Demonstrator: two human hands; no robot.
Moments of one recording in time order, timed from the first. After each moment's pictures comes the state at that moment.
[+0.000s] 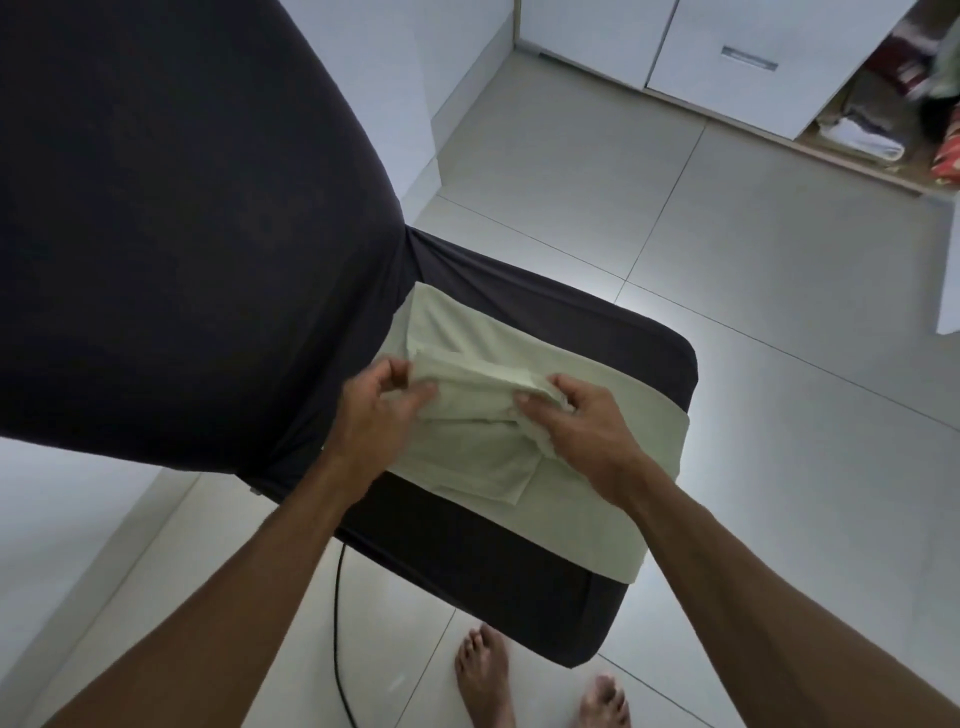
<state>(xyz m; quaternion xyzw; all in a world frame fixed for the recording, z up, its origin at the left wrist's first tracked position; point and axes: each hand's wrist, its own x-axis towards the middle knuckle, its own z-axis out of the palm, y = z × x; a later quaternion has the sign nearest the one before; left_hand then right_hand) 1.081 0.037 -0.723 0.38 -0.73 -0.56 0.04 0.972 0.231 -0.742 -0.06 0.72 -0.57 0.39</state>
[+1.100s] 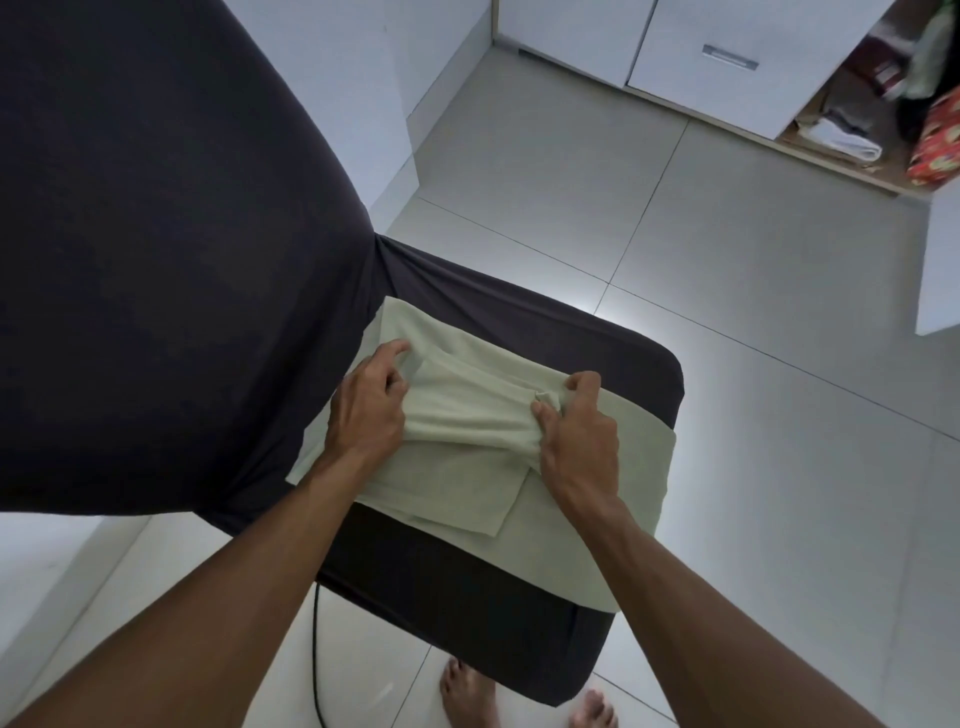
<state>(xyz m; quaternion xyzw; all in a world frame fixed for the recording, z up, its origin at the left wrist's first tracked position) 1.033 0.018 -0.784 0.32 -0.89 -0.34 0.04 0.962 0.221 -0.779 -0.01 0.92 -0.36 0.17</state>
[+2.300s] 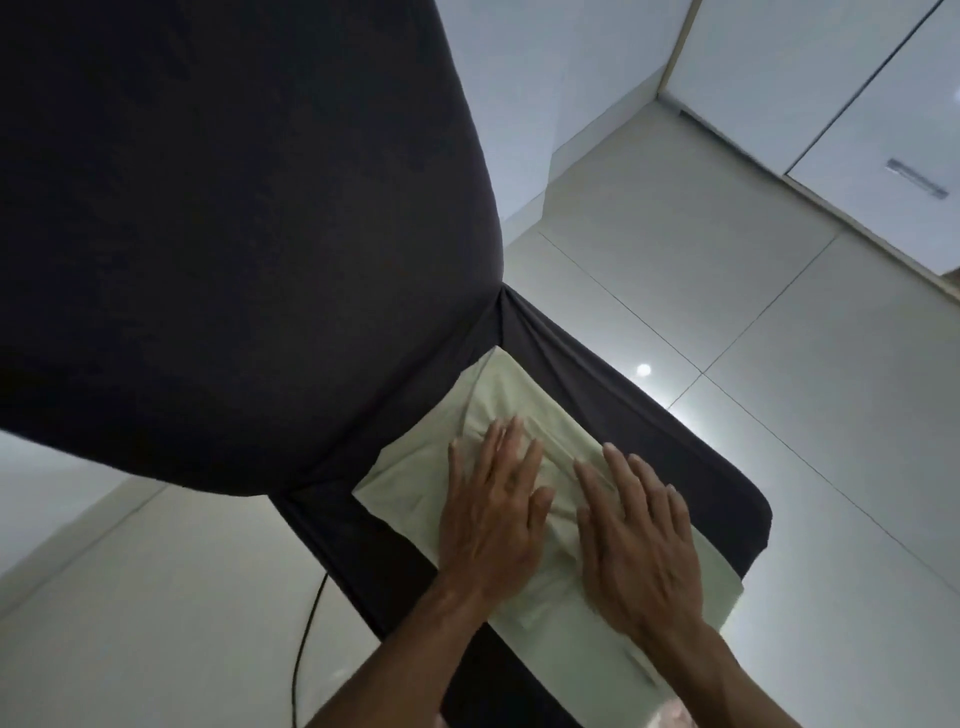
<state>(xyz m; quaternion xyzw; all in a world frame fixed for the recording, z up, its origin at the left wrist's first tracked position) 1.047 0.095 -0.800 0.29 -0.94 -0.18 0.01 0.945 0.235 -0.788 -0.43 0.90 -0.08 0.08</state>
